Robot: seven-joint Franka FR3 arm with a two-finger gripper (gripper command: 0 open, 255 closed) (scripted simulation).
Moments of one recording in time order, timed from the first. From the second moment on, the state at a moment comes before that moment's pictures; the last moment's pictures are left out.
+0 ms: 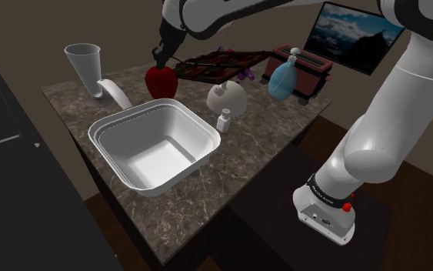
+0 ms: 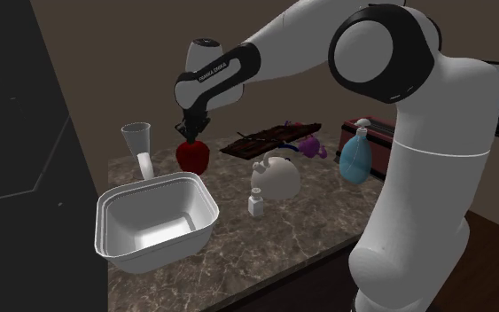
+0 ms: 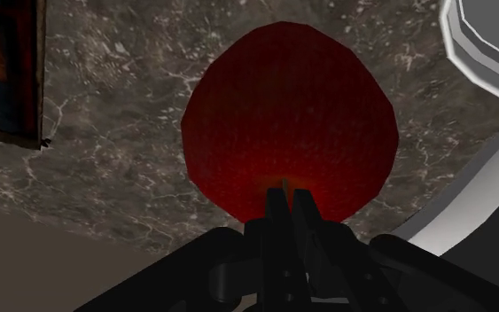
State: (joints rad) arm 0.12 0.10 0.22 -1.94 -0.06 2.46 -0.04
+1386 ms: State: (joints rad) arm 0.12 0.06 0.22 -1.72 -0.03 2.19 -0.06
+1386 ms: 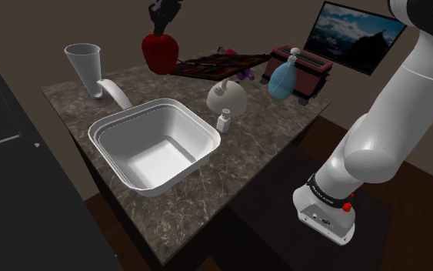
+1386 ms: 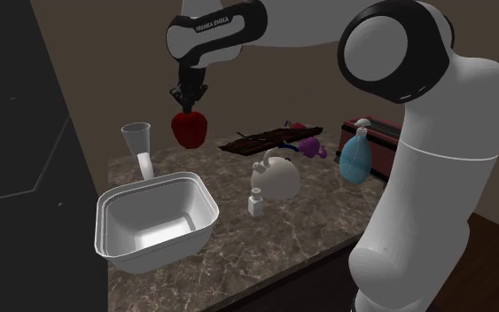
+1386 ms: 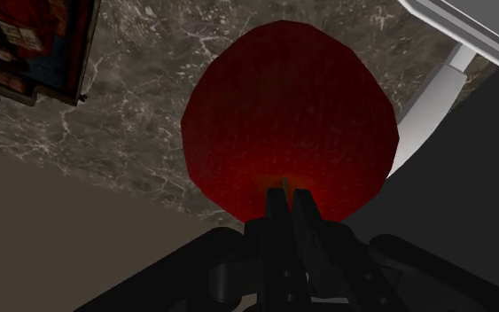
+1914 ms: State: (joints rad) arm 0.12 0.07 0.22 -1.59 -0.04 2.08 -0.06
